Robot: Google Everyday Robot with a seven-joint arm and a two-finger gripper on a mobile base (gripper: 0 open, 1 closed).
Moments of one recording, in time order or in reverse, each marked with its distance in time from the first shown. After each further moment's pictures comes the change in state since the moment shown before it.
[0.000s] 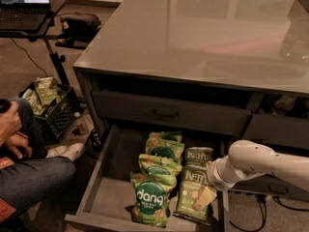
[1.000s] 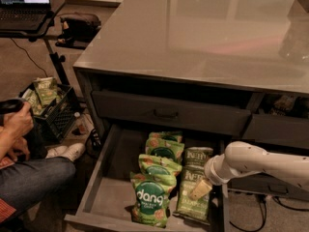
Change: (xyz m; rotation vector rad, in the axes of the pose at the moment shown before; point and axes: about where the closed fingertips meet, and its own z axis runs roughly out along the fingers) arm 0.001 -0.049 0.036 0.083 -0.043 0.059
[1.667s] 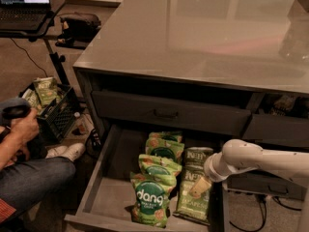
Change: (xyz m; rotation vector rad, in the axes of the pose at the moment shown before) arm 0.006 -0.021 0.019 0.007 0.023 -0.007
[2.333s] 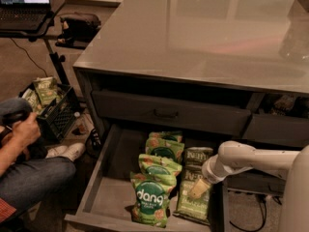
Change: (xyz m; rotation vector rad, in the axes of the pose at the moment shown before) arm 0.014 -0.007 0.030 -0.031 0.035 0.011
